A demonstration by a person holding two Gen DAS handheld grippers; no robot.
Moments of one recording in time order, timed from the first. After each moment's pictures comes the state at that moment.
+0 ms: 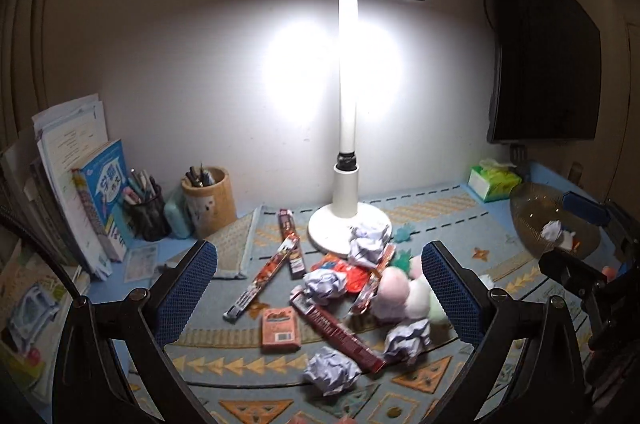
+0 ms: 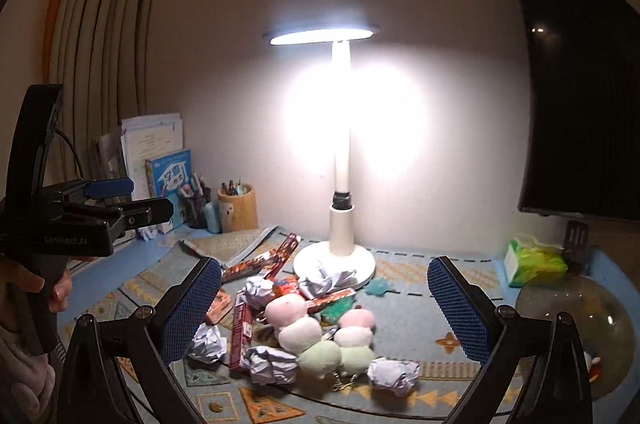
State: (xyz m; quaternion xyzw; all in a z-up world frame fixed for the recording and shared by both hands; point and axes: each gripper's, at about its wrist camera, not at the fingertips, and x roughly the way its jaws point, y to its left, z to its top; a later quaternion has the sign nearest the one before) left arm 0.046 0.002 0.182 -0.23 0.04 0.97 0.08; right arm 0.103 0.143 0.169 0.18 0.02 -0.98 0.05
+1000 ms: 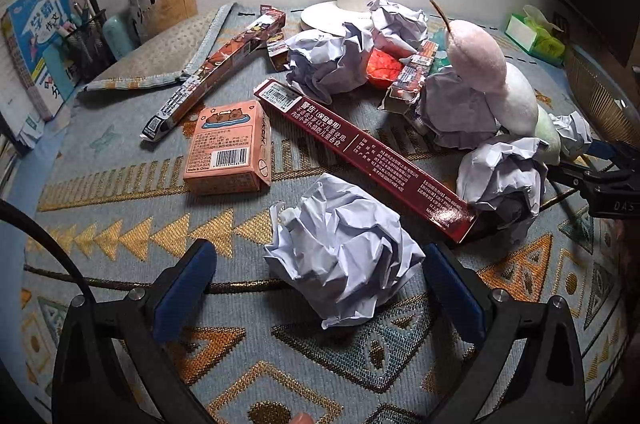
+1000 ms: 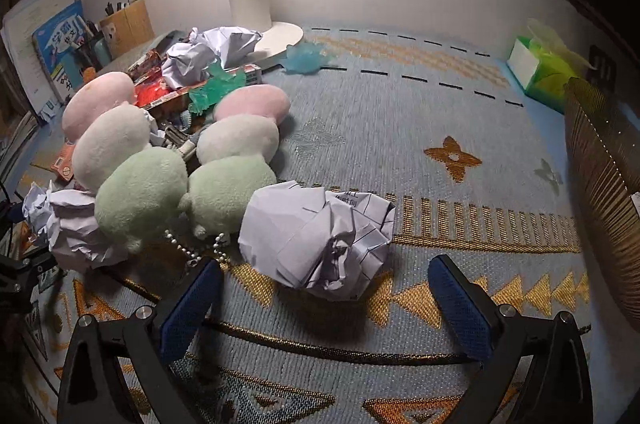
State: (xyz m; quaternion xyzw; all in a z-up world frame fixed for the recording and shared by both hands) left arm -0.005 0.034 0.005 -0.45 0.04 0.89 0.08; right arm 0.004 0.241 0.007 0.45 -0.02 -0.89 -0.04
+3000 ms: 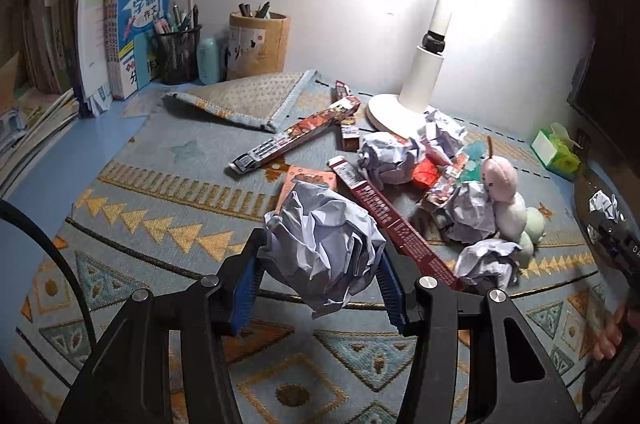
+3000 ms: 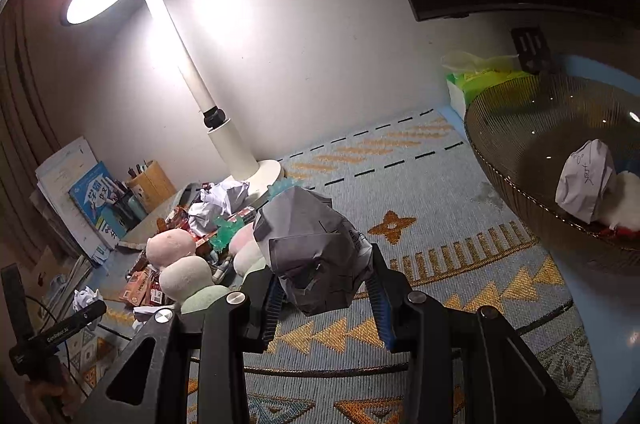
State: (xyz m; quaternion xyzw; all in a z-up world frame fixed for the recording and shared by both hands) left arm 0.038 0.002 0.057 -0.34 -0.08 0.94 0.01; right arm 0.078 0.303 0.061 0.24 -0.20 -0.95 -0.02
